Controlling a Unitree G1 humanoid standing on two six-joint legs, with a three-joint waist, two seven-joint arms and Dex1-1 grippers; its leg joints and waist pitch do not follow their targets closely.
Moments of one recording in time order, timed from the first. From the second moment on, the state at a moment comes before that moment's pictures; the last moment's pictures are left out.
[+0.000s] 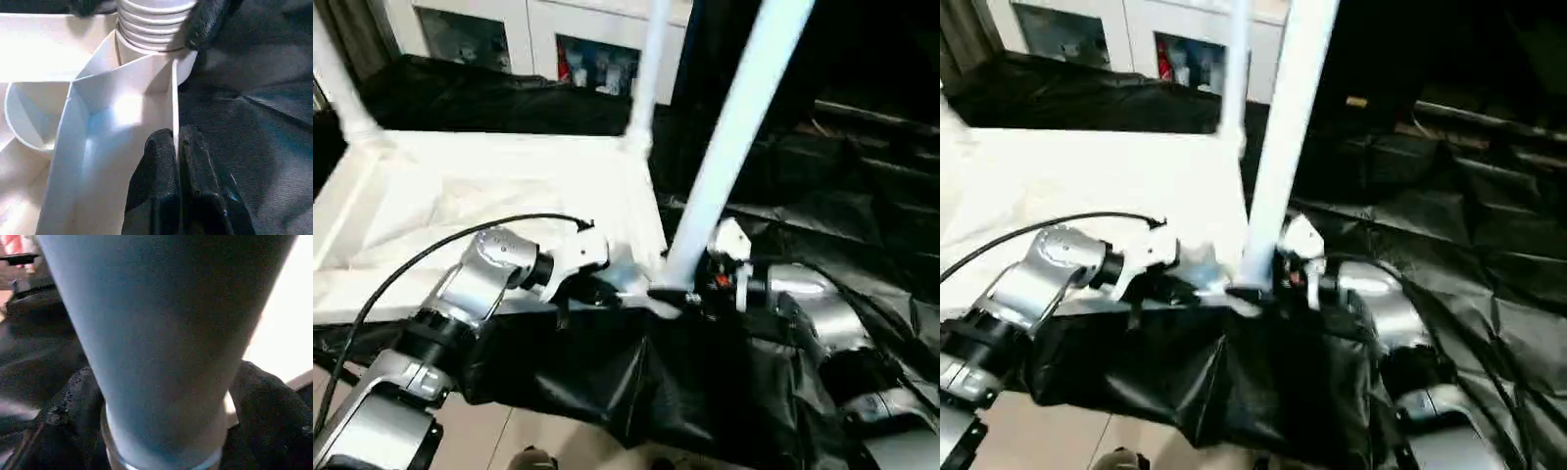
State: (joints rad) left arm -0.62 0.44 -0.36 0.42 0.03 0.24 -1.31; right arm -0.49 -0.32 0.17 0.57 0.19 0.03 1.17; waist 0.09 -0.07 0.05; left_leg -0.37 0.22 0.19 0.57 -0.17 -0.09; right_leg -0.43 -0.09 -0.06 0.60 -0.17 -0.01
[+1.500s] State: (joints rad) left arm -0.78 0.13 -0.31 0.82 0.12 0.27 -0.75; right arm -0.62 0.01 -0.06 0.83 0.12 0.07 0.21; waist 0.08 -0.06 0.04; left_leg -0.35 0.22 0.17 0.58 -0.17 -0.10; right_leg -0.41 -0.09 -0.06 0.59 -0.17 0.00
